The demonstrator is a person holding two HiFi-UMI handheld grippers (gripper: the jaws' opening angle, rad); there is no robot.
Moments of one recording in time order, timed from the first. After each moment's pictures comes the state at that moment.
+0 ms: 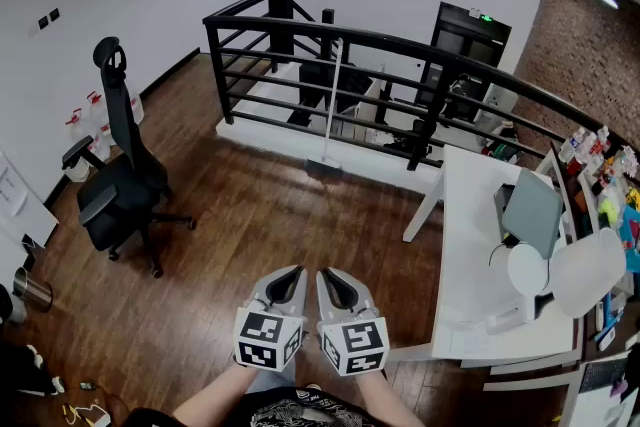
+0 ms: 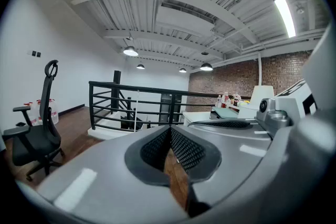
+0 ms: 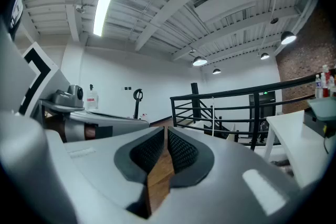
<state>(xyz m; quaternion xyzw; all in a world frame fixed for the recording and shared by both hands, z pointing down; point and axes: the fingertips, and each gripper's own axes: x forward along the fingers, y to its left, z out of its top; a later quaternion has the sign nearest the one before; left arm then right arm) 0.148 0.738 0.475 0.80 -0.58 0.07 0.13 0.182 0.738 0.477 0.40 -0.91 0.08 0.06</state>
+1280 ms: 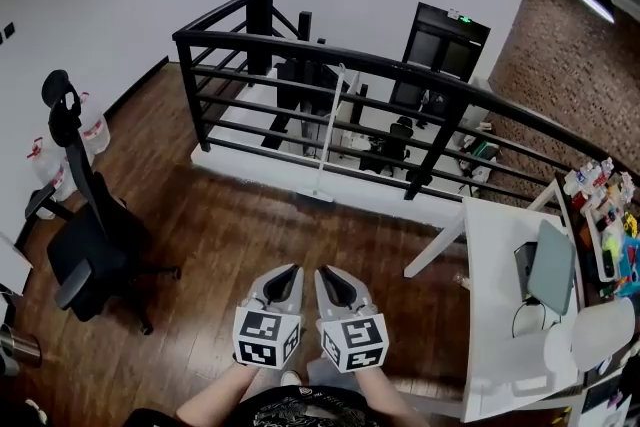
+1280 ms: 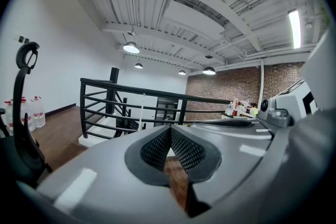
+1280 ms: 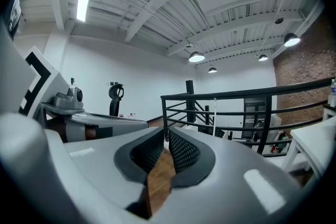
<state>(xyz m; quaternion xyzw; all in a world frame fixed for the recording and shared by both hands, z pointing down) -0.030 0.439 0.473 0.82 -0.55 0.05 0.14 0.008 0.441 0.473 0.44 -0.89 0.08 0.07</state>
